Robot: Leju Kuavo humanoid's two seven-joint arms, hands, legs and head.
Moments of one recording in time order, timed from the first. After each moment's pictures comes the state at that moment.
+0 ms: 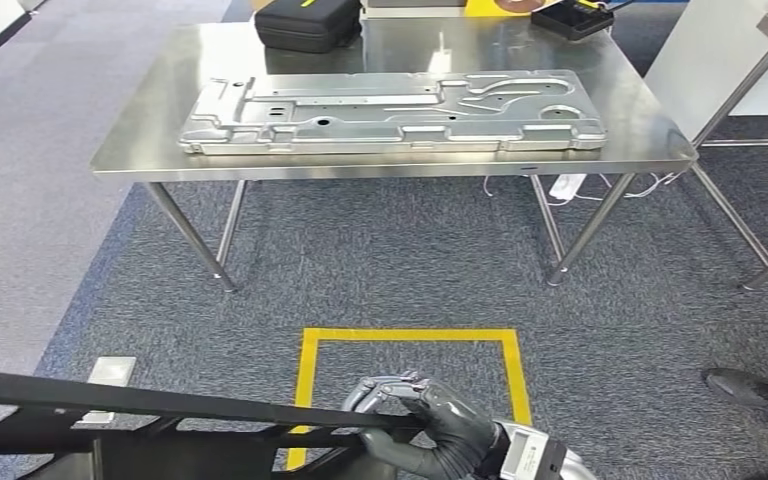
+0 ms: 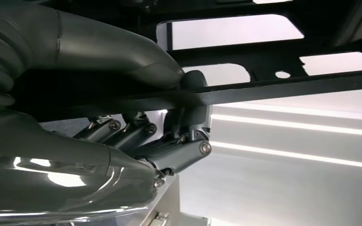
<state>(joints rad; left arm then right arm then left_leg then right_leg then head) -0.13 -0.14 1.09 -0.21 -0.97 -0.07 -0.31 -0.02 -0.18 0.73 -1.77 -0.01 0.30 -0.50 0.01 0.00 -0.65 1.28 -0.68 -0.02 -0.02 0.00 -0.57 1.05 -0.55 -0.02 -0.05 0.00</state>
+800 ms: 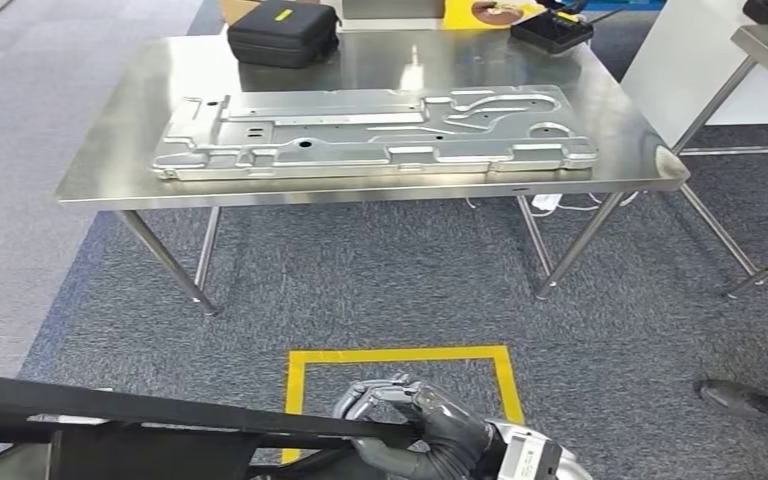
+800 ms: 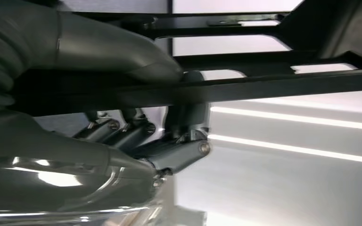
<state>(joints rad) -0.13 -0.14 1.09 -0.21 -0.96 -0.08 -0.32 -0.02 -0.17 0.74 -1.77 -0.01 0.32 -0.50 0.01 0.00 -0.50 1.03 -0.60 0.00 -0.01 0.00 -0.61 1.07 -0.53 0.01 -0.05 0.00</state>
